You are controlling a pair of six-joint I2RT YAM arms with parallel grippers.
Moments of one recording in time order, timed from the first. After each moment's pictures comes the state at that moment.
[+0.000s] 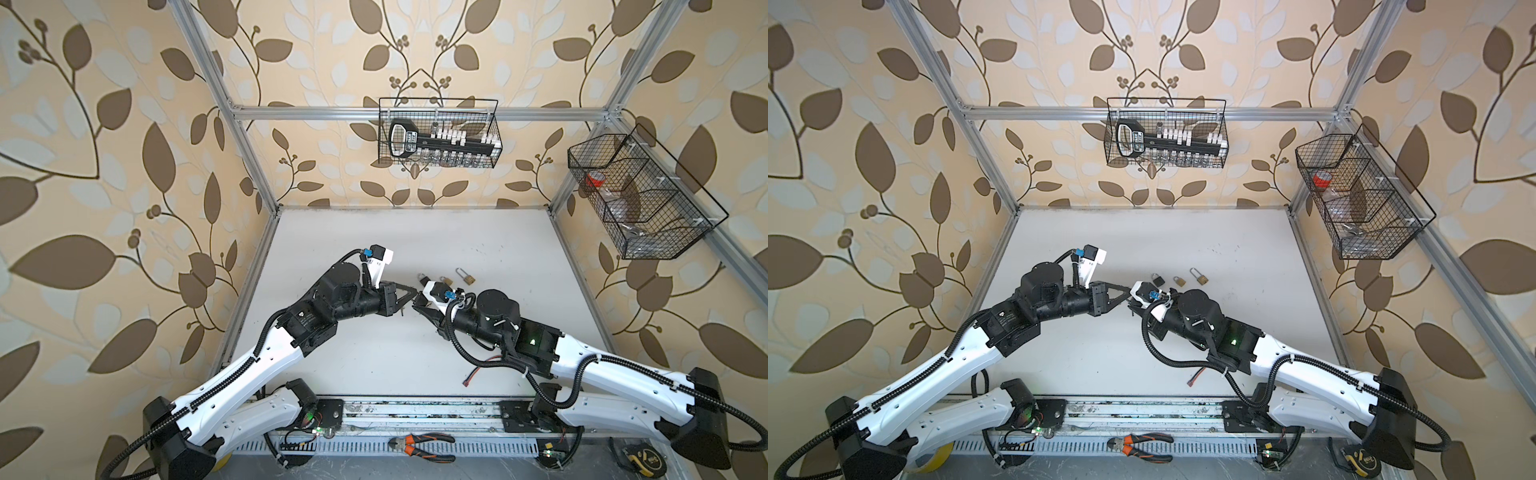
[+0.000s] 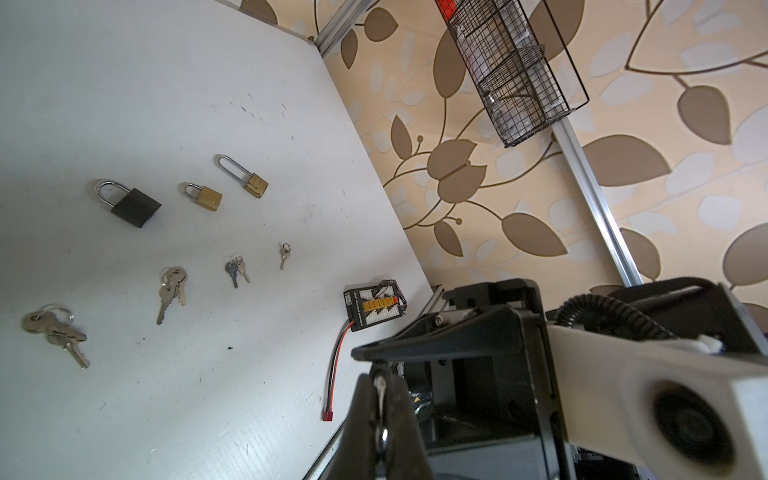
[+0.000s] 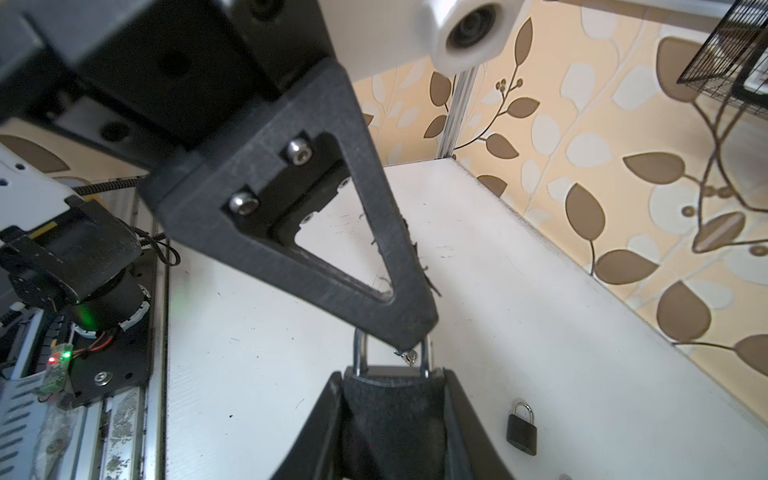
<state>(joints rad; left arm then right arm) -0.71 0.94 0.87 -0.24 0.43 -0.77 1.00 1.02 0.75 0.01 0.06 -0.17</state>
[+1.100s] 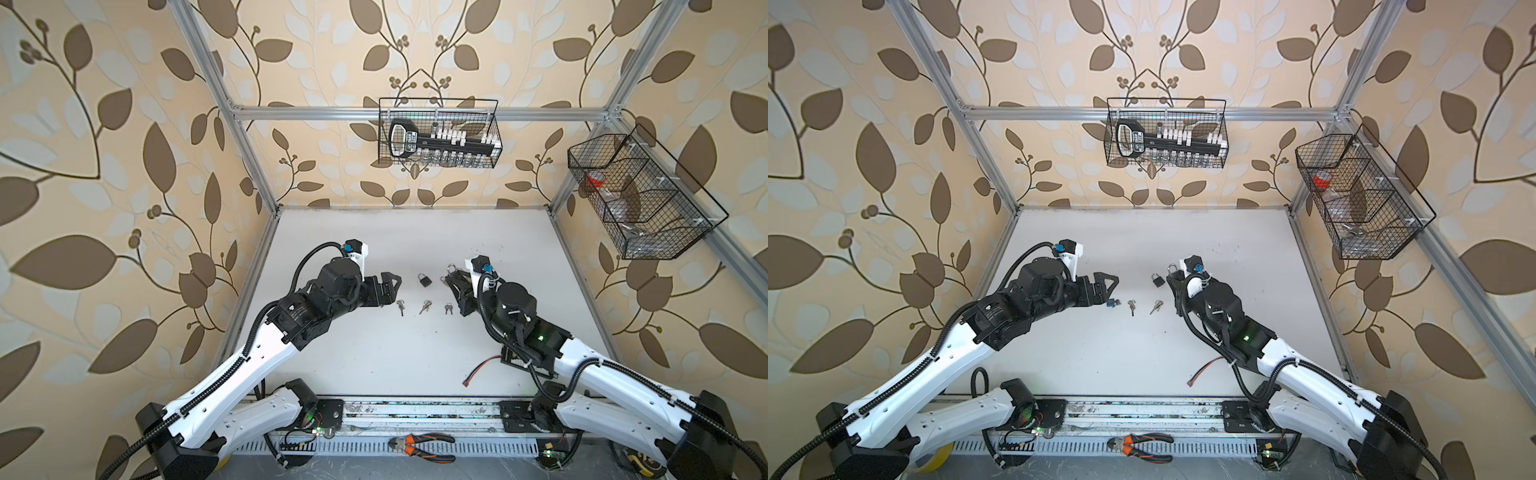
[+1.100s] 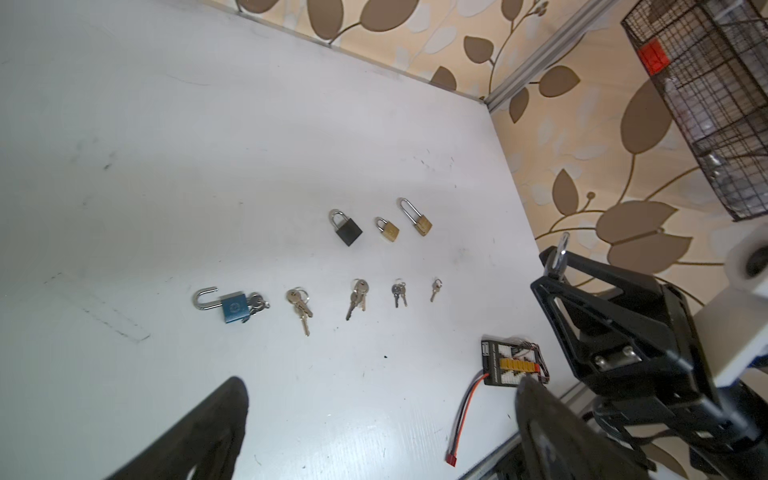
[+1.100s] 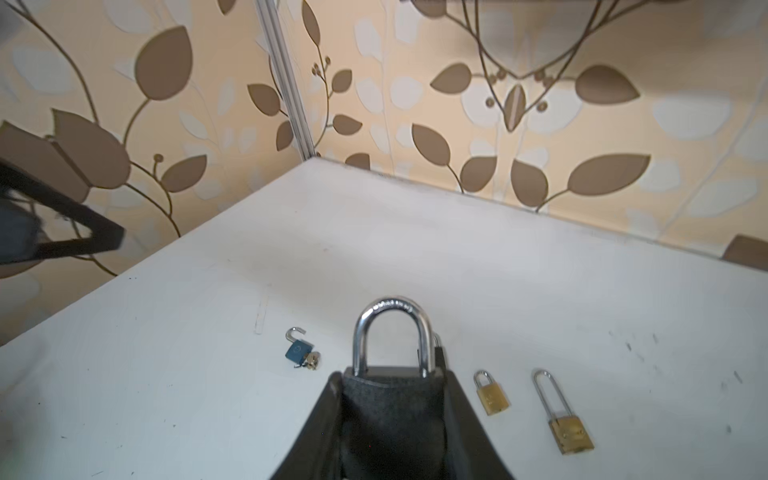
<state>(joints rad) -0.64 0.96 1.00 -0.61 -0.01 -0.69 0.71 1.01 0.62 0.09 0.18 0.16</state>
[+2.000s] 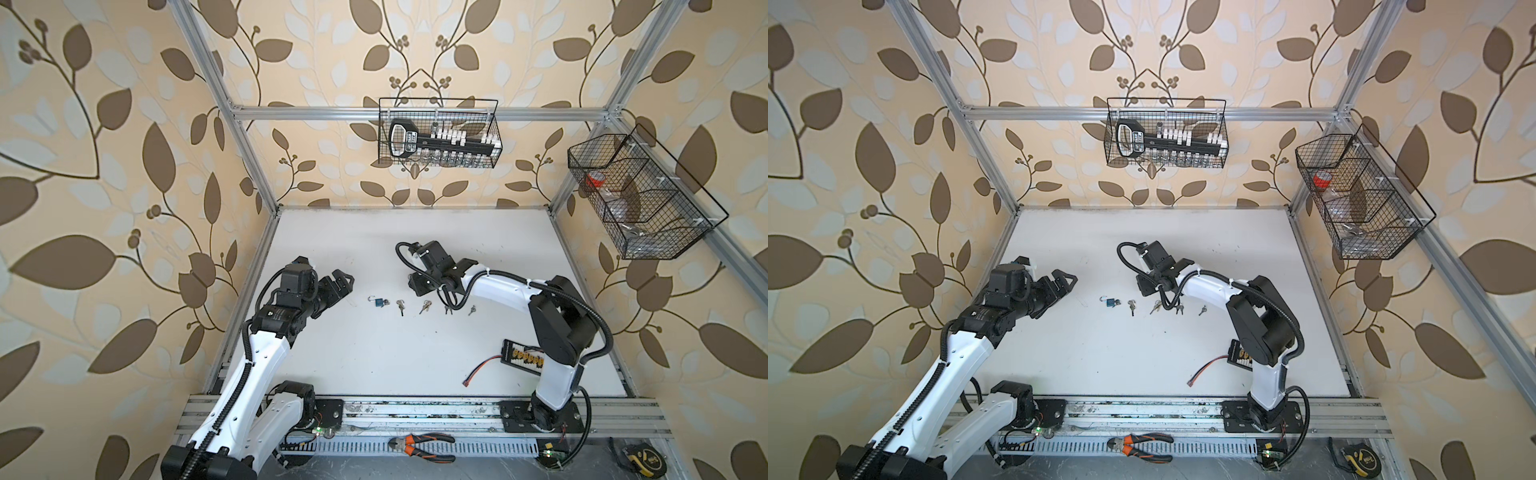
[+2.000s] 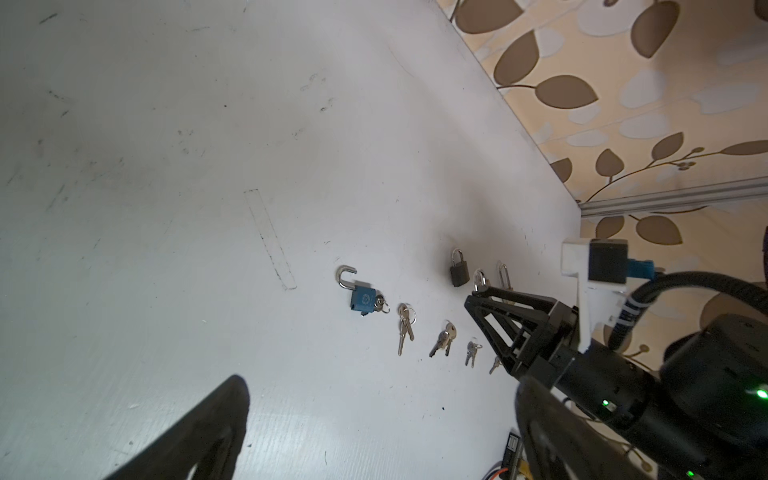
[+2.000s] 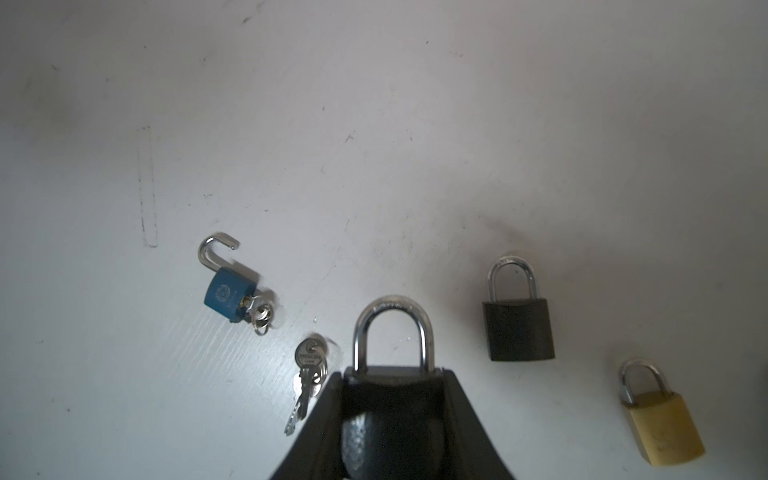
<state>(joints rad) -0.07 0.87 0.73 -0.58 0.30 -0.79 0.67 1.90 1.31 -0.37 -0.01 0.19</state>
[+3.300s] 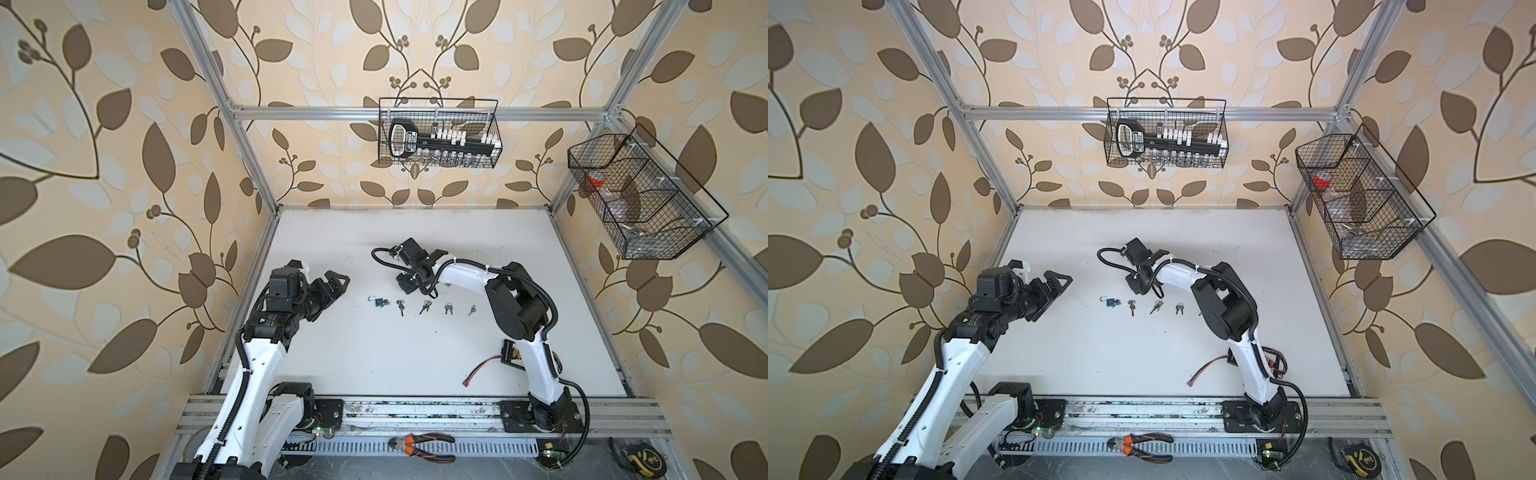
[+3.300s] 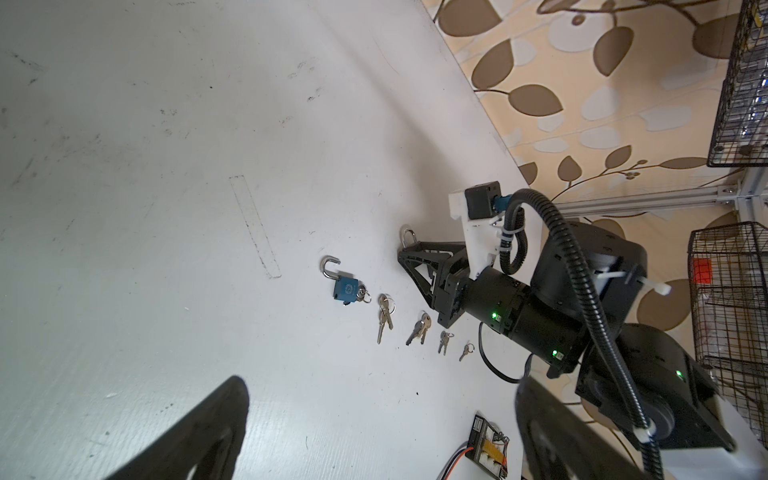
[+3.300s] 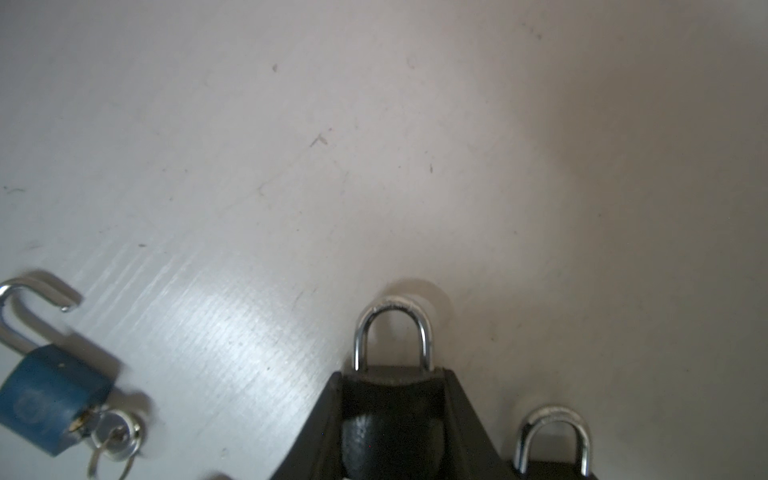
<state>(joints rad) 0.00 0.82 0.71 -0.58 0.42 -0.79 0.69 2.20 1.63 -0.53 0.08 0.02</state>
